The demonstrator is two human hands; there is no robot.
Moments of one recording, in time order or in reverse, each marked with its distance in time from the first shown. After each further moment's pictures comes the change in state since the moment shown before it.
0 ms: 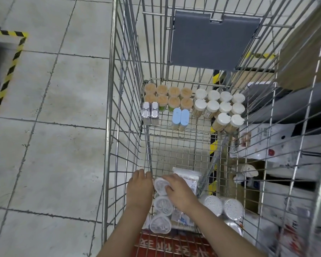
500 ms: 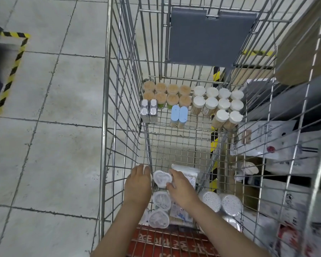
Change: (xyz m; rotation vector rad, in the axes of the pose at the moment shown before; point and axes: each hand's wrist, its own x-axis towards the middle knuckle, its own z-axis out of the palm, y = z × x) left_hand -0.003 -0.001 0.003 -0.080 0.060 -0.004; right_hand -0.008 0.005 -0.002 0.058 0.070 0.095
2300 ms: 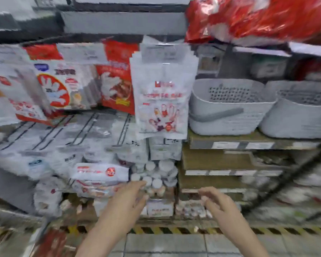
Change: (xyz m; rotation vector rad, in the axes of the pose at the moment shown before) left_hand -0.634 0.165 -0.033 0.344 -0.262 1.669; right_hand -0.813 -0.027 0.234 1.034 1.551 0.693
